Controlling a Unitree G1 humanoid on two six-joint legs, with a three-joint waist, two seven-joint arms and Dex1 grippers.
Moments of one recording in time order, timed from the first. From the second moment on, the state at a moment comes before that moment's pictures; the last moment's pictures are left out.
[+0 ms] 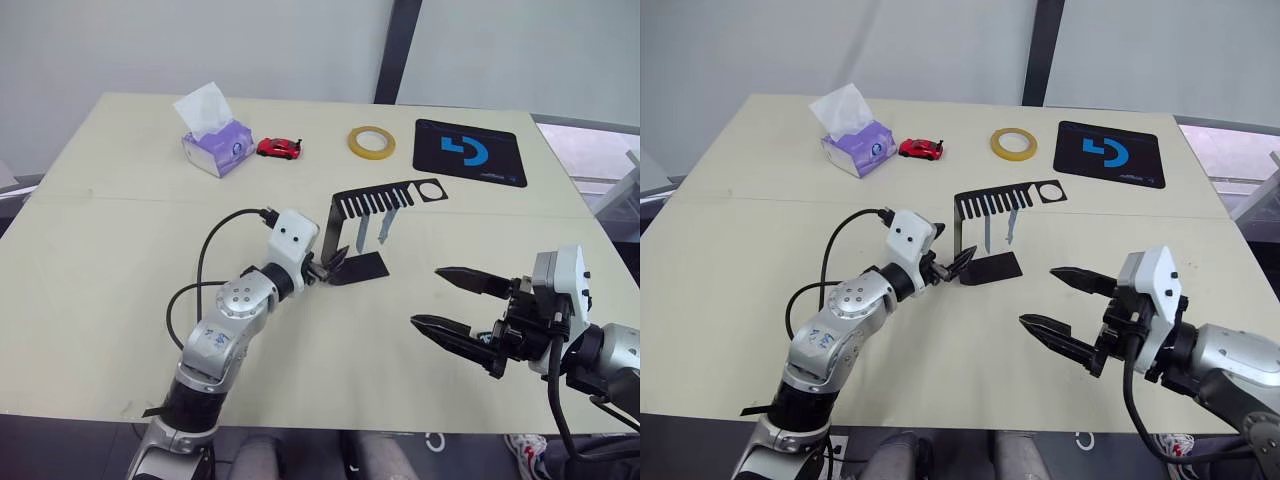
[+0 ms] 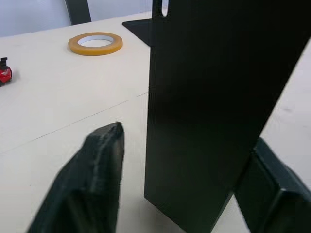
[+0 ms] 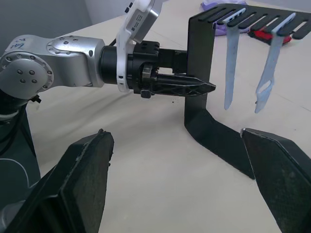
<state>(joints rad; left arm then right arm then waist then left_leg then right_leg) -0.41 0.20 -0.21 -0.35 -0.18 0.66 -0.18 0.14 -0.89 -0.42 -0.79 1.05 0.66 0.63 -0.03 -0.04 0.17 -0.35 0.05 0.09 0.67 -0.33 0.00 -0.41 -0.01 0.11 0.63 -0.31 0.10</state>
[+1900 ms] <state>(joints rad) -0.50 0.08 -0.10 -0.22 -0.04 0.65 -0.07 -0.13 -0.73 -0.11 -0.70 0.75 0.66 0.54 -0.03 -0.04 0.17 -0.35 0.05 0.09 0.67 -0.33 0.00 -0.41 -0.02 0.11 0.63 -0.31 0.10</state>
